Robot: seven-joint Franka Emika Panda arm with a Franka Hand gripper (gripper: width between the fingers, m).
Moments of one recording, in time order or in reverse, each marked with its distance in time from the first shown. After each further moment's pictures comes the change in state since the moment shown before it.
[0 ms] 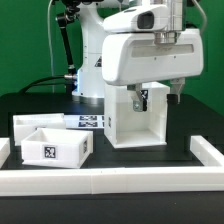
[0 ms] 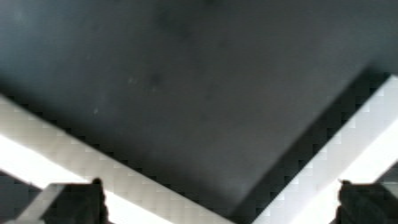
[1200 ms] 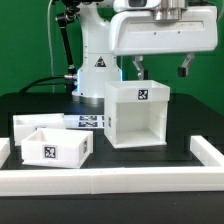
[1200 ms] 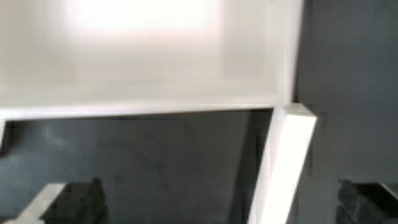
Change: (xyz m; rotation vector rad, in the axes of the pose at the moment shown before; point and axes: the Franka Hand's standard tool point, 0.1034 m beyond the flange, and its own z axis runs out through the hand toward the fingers) arm -0.059 -0.070 -0.050 -0.003 -0.004 0.361
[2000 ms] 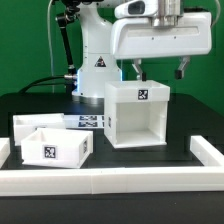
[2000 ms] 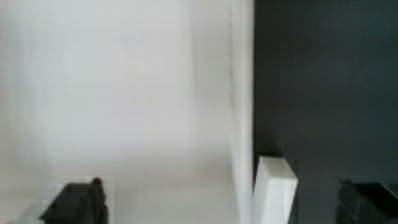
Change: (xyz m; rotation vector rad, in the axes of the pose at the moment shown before) arm -0.044 -0.007 0.025 0.009 -0.018 0.007
